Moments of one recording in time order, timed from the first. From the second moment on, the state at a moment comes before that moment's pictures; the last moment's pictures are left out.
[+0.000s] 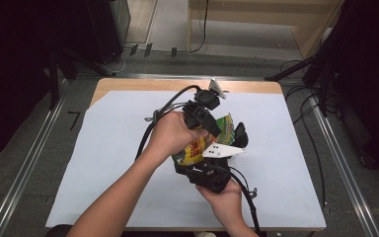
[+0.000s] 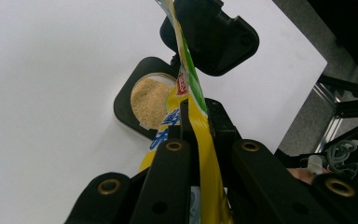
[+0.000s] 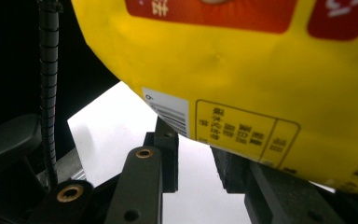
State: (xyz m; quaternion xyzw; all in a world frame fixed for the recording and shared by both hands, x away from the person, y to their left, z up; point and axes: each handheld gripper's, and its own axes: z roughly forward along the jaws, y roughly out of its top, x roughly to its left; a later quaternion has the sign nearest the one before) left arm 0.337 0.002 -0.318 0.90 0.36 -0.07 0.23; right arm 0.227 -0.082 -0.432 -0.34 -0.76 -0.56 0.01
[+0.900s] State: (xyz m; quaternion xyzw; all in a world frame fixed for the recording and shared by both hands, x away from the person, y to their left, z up) left arm 0.336 0.004 -0.320 0.90 0.36 -0.07 0.24; right arm 0.230 -0.084 -0.429 -0.34 -0.76 -0.56 0.01
